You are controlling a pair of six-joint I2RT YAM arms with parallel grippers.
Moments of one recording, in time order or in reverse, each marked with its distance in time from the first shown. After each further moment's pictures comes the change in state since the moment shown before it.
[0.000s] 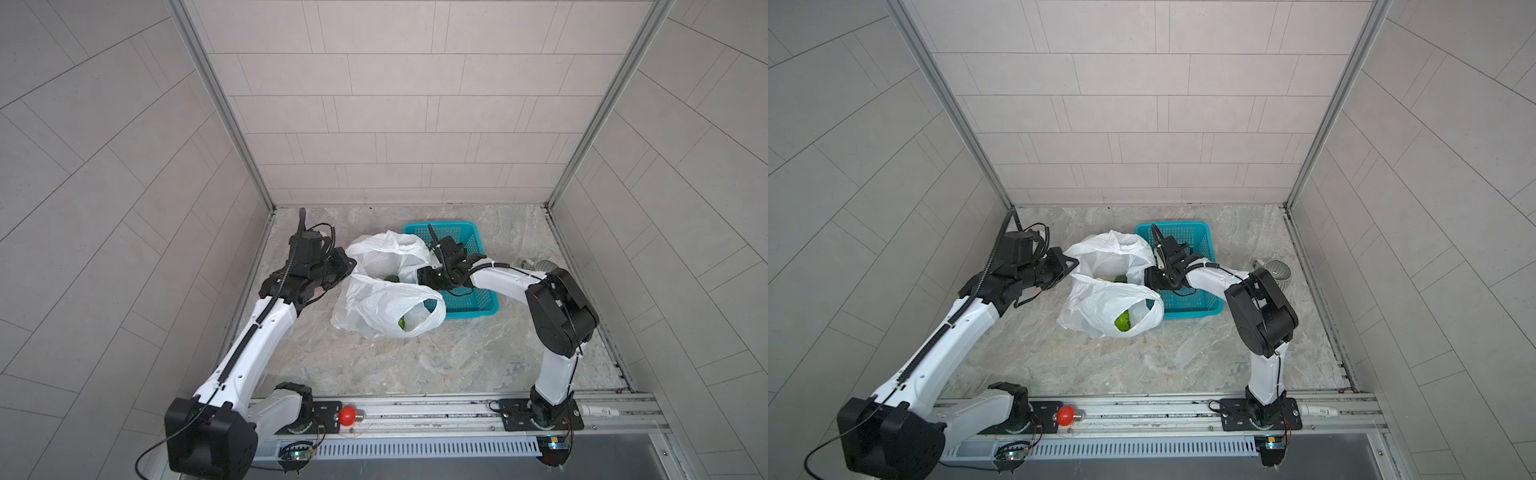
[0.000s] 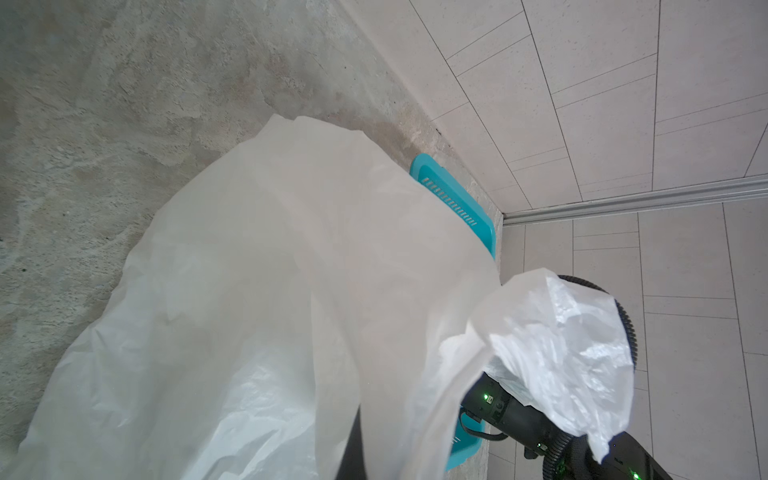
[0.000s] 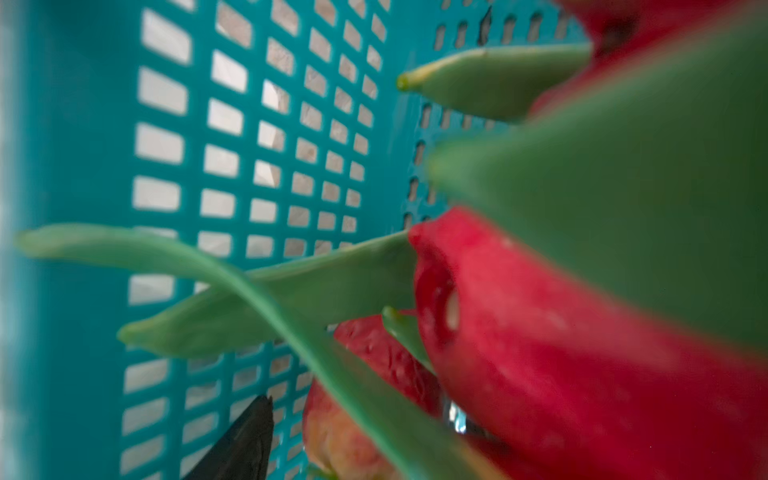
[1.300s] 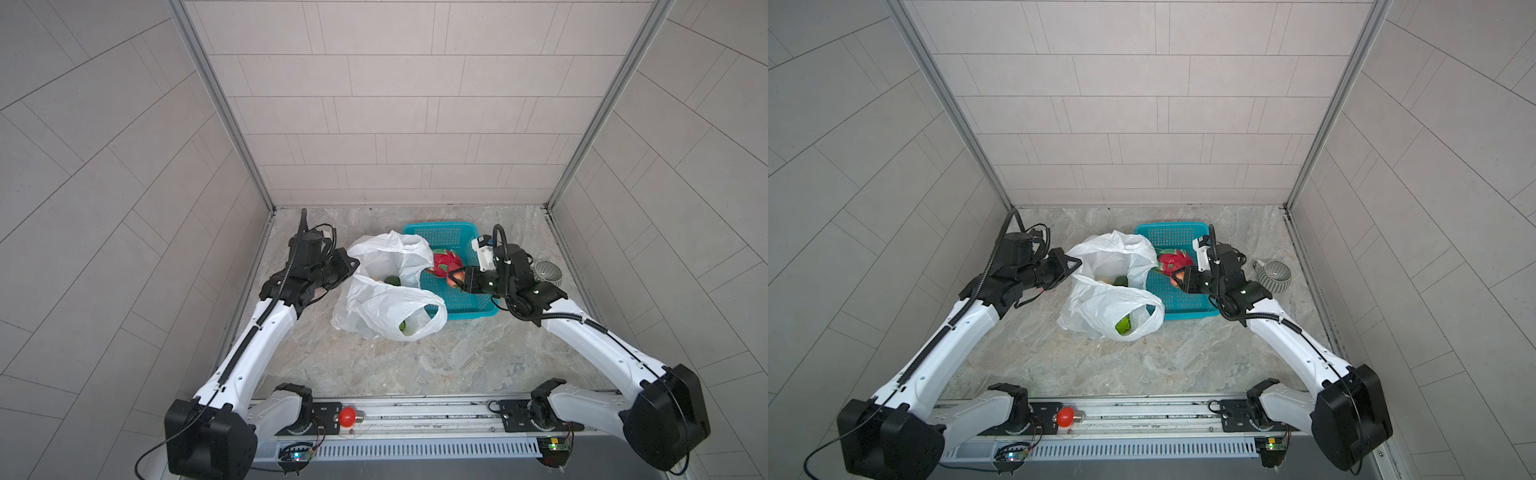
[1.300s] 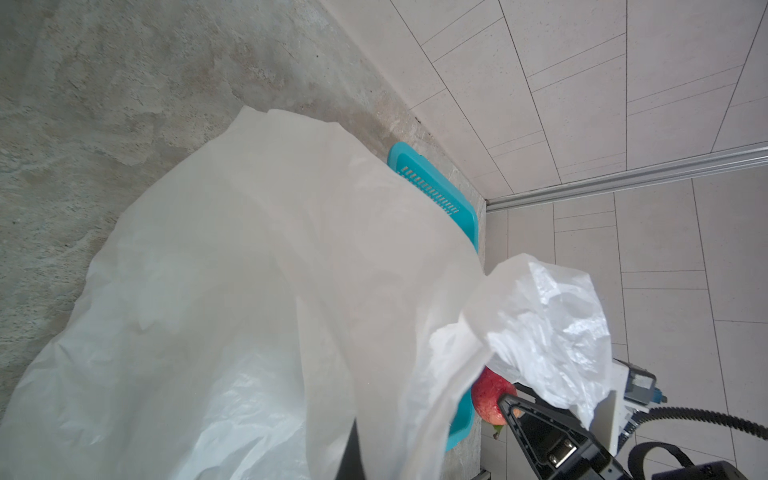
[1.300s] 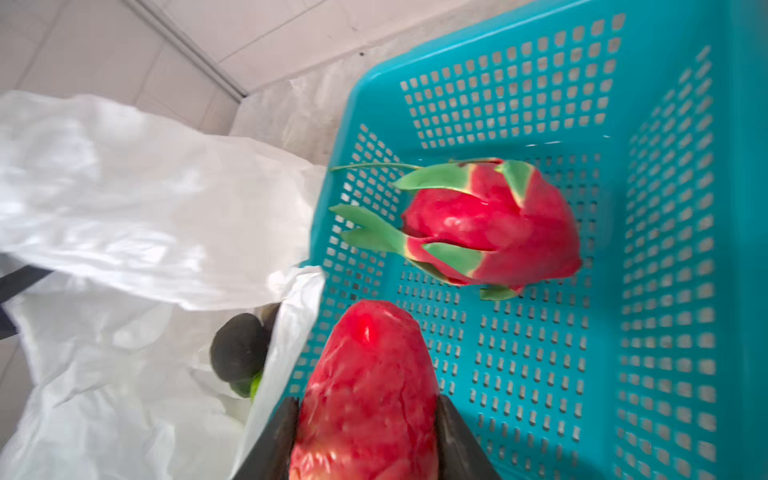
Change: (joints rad) left arm 0.000 -0.005 -0.014 0.044 0.059 0.021; right arm -0.116 -0.726 -0.398 0.093 -0.095 -0.012
